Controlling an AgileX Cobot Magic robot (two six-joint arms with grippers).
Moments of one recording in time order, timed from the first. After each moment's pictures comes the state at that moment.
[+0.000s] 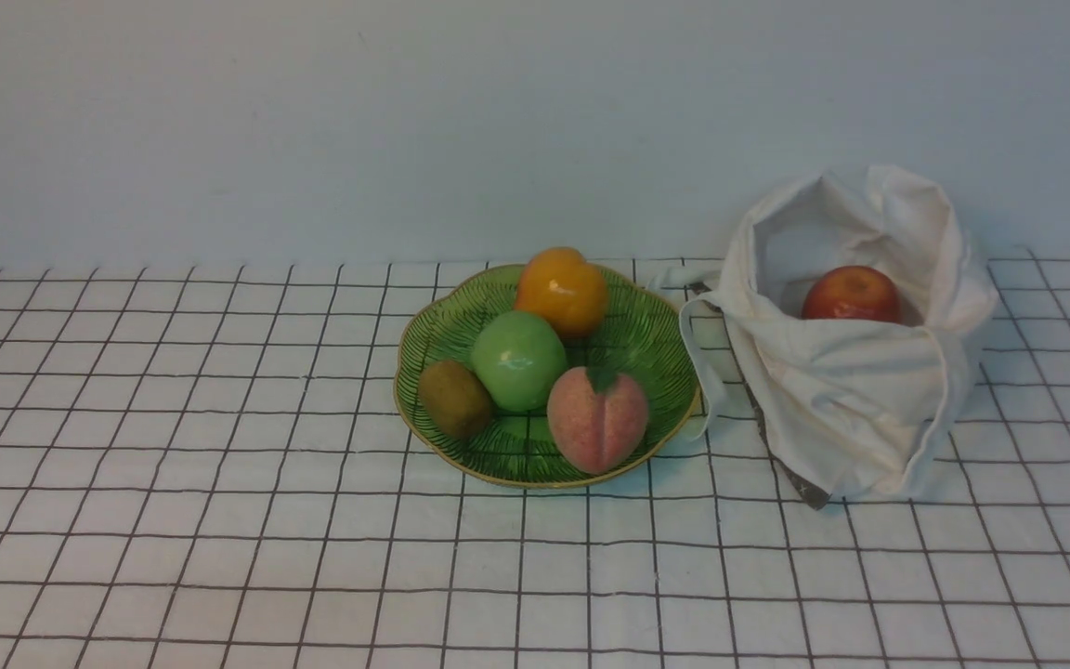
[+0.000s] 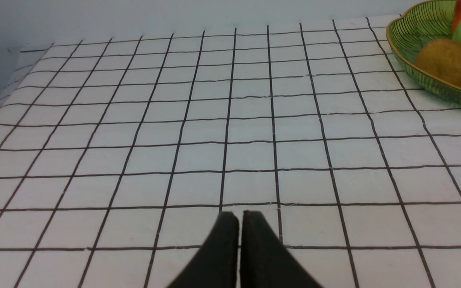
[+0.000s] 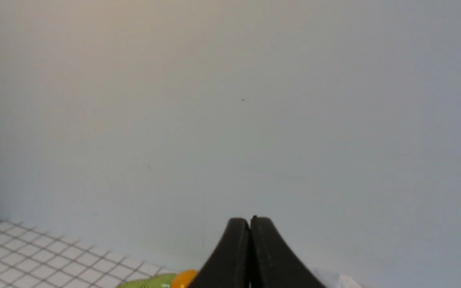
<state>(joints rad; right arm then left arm) 0.30 0.25 -0.84 0.12 0.64 -0.17 -0.02 -0.01 0.03 0.14 0.38 -0.08</state>
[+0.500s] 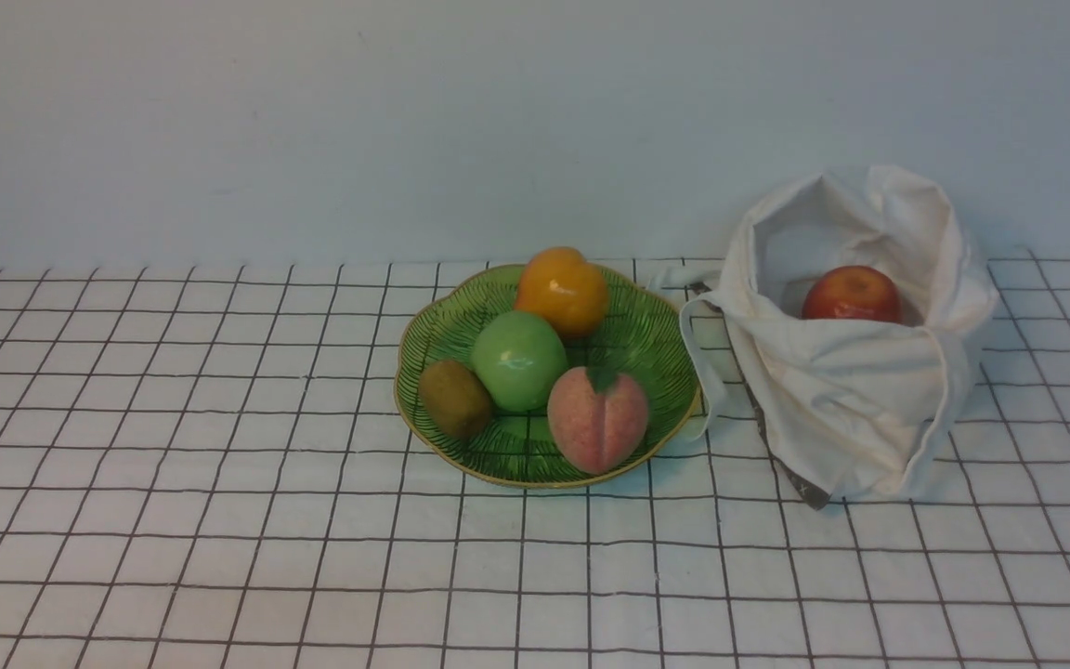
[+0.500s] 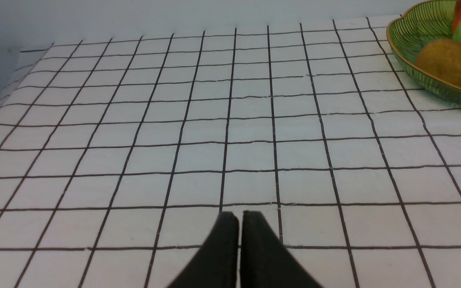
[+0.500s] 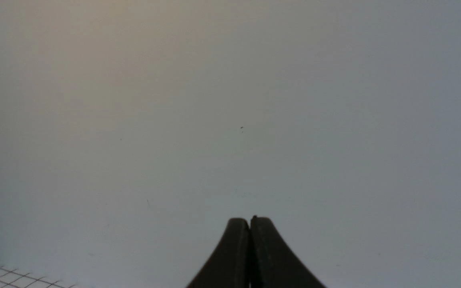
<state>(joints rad) 0.30 0.17 -0.61 0.15 0.39 -0.16 -0.02 -0.01 0.03 0.14 0.38 -0.08</state>
